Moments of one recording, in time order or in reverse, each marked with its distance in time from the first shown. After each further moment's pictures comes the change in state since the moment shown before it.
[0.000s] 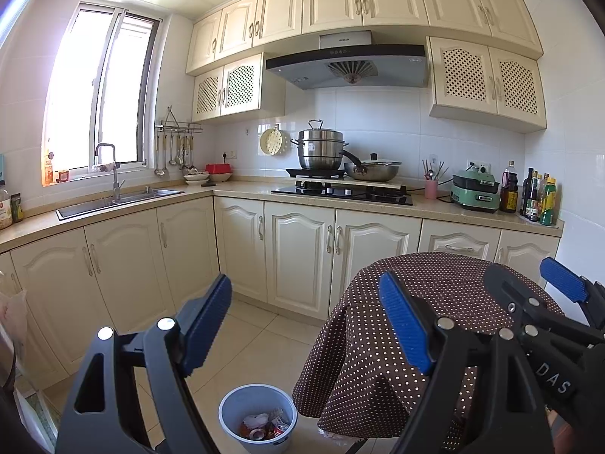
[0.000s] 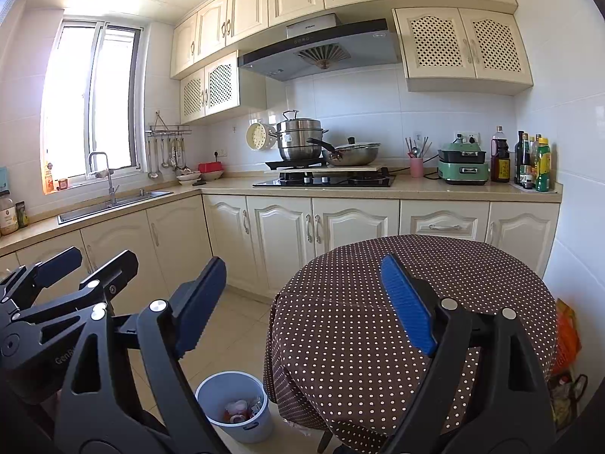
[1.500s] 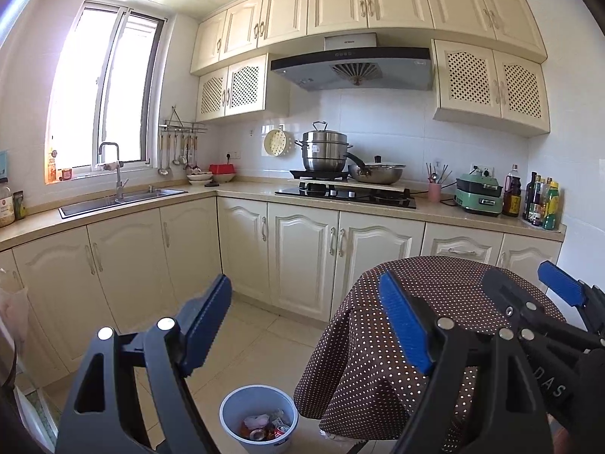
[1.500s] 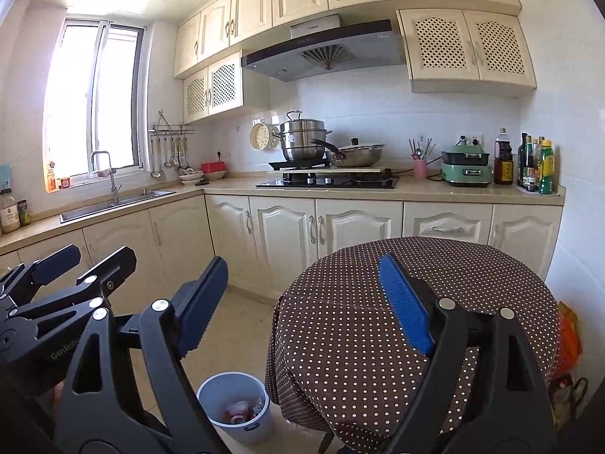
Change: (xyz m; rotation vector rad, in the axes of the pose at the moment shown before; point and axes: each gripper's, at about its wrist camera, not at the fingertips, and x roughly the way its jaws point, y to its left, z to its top) left arm -0.002 0.001 0.005 -0.011 -0.003 0.013; right arm 0.003 0.003 0.002 -0.005 0.001 0.012
